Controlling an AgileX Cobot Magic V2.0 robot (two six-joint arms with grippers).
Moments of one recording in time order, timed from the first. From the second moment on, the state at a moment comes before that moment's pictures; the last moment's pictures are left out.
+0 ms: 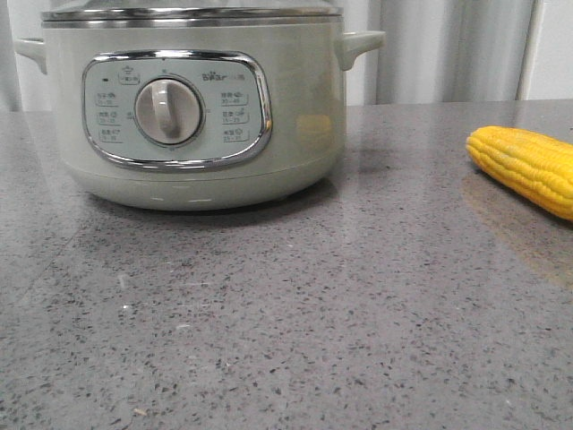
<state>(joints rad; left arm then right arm) -0.61 1.54 -1.13 -0.57 -0.14 0.47 0.12 0.53 -0.67 0.38 0.49 -0.37</state>
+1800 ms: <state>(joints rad) -0.07 1.03 -0.35 -0.77 -0.41 0.51 0.12 0.53 -0.67 0.38 0.49 -0.37</state>
